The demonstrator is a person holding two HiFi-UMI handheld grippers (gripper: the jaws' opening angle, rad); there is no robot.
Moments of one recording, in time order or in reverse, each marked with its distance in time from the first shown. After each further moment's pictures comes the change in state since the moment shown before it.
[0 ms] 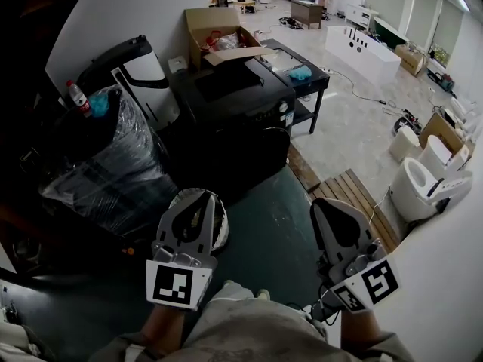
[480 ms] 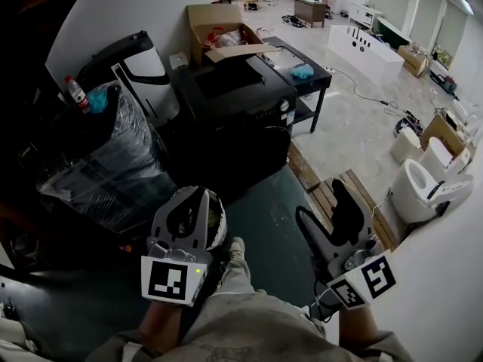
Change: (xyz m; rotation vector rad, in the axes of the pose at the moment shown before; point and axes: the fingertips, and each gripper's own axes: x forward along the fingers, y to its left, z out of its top) left arm 0.011 0.013 -0.008 0.000 0.006 0.034; right arm 0.015 -0.018 -0.004 0.092 -0.057 -0.028
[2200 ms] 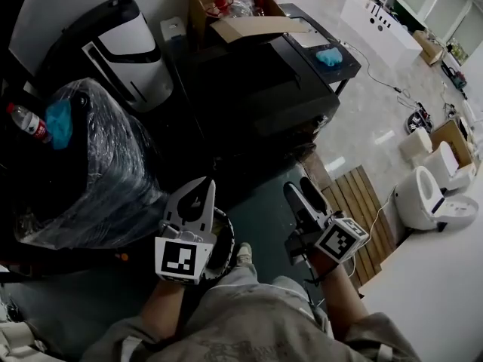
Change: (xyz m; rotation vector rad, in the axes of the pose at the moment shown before) left arm 0.265 0.224 -0.186 -0.089 0.146 -0.057; right arm 0.343 -0.147 -0.256 0.775 0.227 -0.138
